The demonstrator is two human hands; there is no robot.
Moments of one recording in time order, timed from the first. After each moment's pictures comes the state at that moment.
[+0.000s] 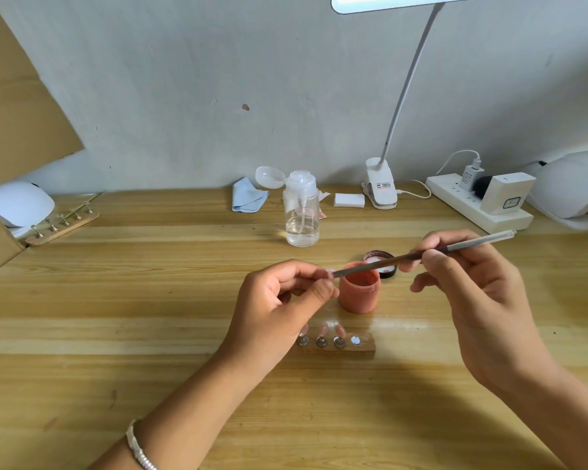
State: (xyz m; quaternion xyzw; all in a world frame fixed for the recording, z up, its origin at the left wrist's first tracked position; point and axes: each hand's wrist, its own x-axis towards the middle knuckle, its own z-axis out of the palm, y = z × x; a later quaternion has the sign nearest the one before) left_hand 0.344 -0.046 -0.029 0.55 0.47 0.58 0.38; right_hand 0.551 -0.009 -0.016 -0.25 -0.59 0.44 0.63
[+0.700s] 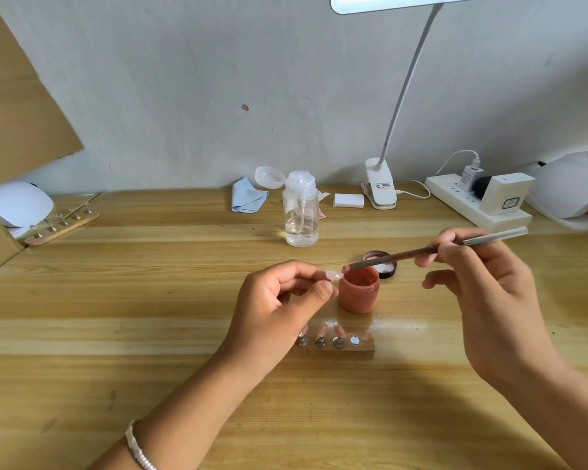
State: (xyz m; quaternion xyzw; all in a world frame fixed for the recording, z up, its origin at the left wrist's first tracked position) left_hand 0.344 -0.046 -0.032 0.56 0.47 0.57 0.38; right_hand 0.556 -0.004 -0.016 -0.28 -0.54 0.43 0.66
